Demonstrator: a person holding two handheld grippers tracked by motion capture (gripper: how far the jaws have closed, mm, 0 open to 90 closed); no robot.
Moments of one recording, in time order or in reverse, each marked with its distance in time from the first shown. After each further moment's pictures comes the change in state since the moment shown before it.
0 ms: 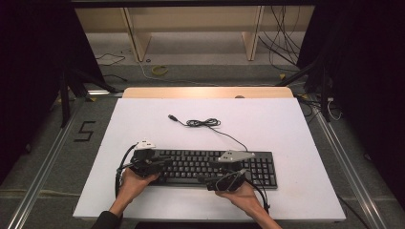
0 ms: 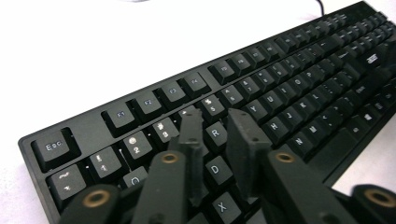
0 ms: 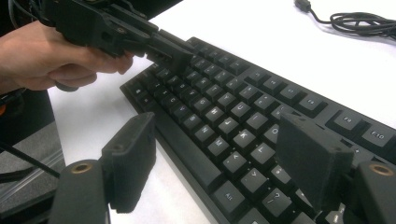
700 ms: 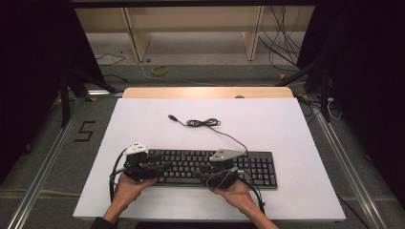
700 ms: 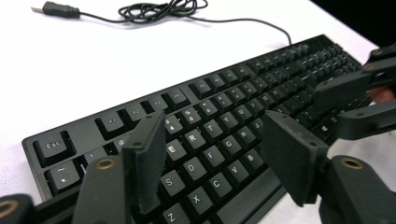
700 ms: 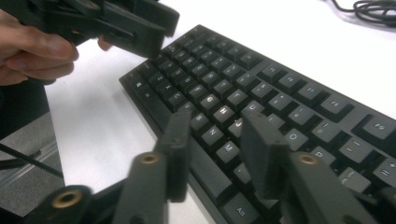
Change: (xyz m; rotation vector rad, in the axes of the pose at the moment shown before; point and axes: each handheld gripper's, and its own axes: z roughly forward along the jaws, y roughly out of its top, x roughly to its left) left arm -0.006 -0.007 -0.023 -0.117 -0.047 -0.018; right arm 0.004 0.006 0.019 0.061 0.009 -0.015
